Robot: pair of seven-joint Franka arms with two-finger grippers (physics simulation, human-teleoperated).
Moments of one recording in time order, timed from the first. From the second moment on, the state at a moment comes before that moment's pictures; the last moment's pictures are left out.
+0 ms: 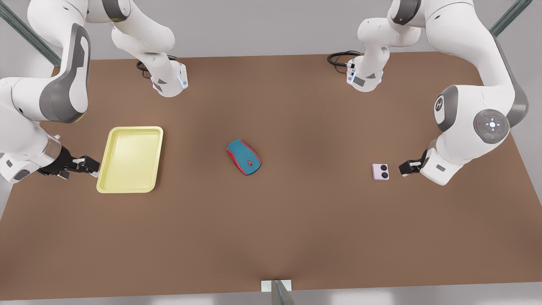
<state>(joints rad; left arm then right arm) -0.12 0.35 0.00 -1.30 0.05 1.60 -0.22 -0.09 0.23 0.03 -1.39 -0.01 1.68 -0.10</state>
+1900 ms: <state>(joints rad) -0.11 0.43 0.08 -2.26 0.04 2.70 0.09 -0.09 0.23 0.03 -1.39 -0.01 1.68 -0.08</state>
